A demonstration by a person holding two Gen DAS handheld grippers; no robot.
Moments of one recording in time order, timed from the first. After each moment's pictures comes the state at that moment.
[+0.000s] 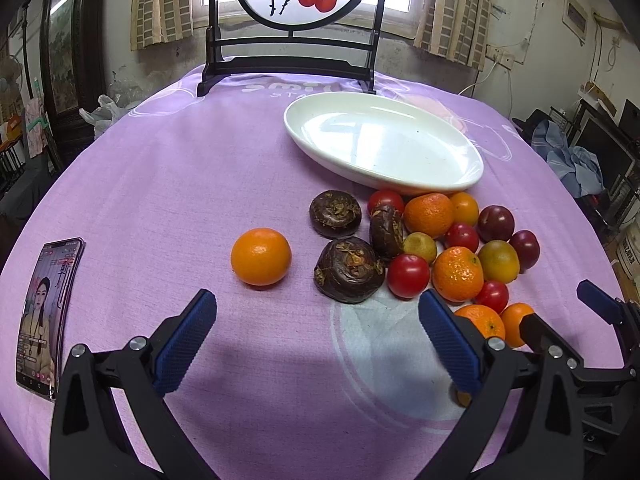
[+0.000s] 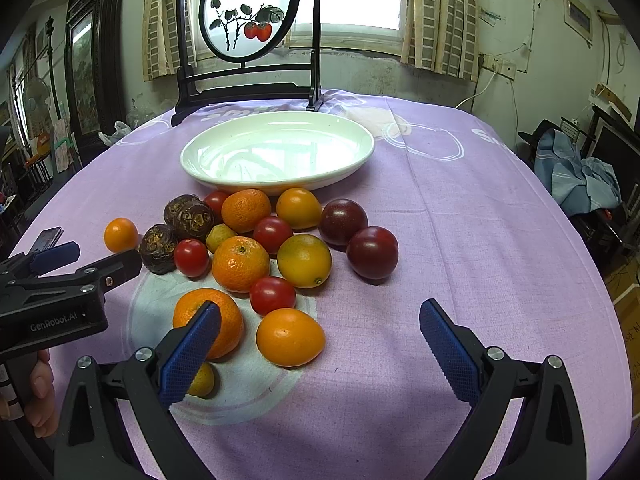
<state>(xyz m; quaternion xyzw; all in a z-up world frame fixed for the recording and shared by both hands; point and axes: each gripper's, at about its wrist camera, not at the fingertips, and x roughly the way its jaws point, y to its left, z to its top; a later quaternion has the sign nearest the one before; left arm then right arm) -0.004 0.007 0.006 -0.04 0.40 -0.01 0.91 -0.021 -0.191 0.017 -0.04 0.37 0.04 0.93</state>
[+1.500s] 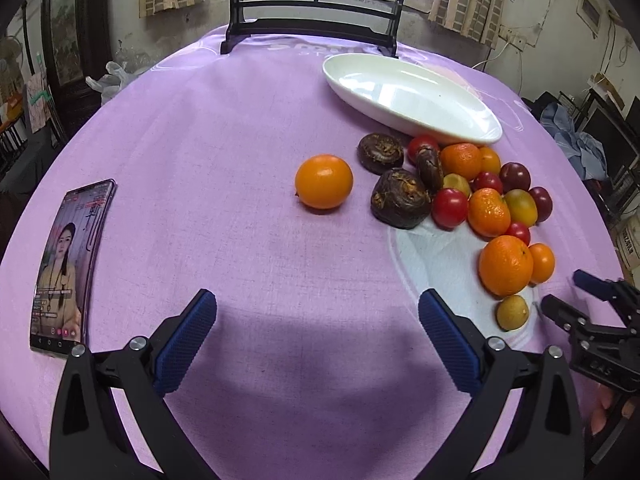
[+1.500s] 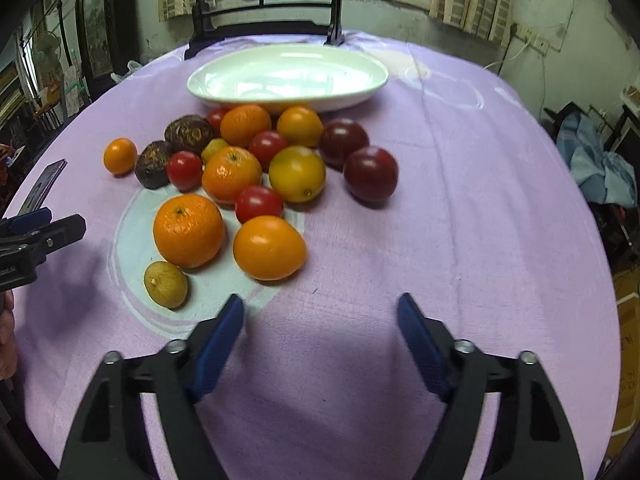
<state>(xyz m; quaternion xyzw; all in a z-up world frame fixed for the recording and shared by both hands) -0.039 0.045 -0.005 -0.05 0.46 -0.01 0.89 -0.030 -0.204 -0.006 -0.08 0.48 0.08 0.87</state>
